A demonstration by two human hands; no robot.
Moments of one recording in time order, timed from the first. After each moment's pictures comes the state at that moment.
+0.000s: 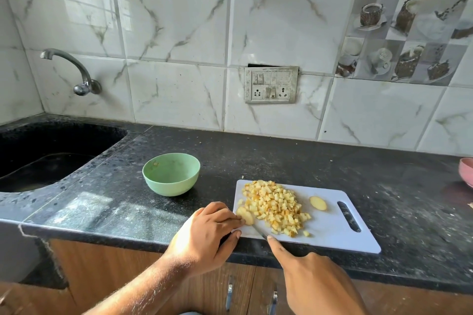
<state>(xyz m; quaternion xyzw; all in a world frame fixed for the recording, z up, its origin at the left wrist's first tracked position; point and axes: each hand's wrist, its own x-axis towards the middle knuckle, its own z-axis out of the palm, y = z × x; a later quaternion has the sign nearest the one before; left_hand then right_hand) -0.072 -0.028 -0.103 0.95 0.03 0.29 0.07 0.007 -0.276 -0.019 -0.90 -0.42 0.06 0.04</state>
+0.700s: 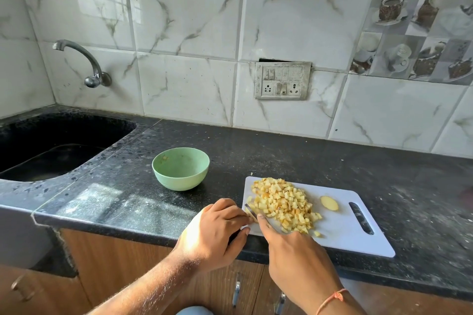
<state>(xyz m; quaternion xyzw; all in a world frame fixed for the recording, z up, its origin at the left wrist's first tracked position) -0.073 -0.029 -0.102 0.95 0.02 0.31 0.09 0.007 -0.228 -0.032 -0.88 -0.46 -0.05 0.08</state>
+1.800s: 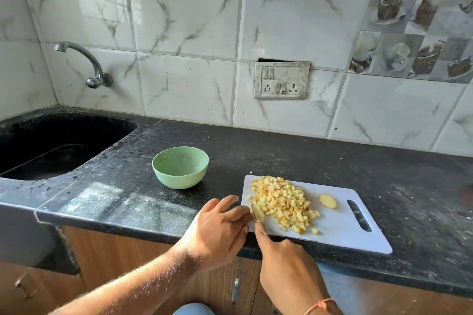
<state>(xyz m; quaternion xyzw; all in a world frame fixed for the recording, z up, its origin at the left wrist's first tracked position) -0.071 -0.033 -0.106 0.95 0.00 0.30 -0.05 -0.014 -0.225 -0.035 -0.91 -0.42 0.05 0.04</state>
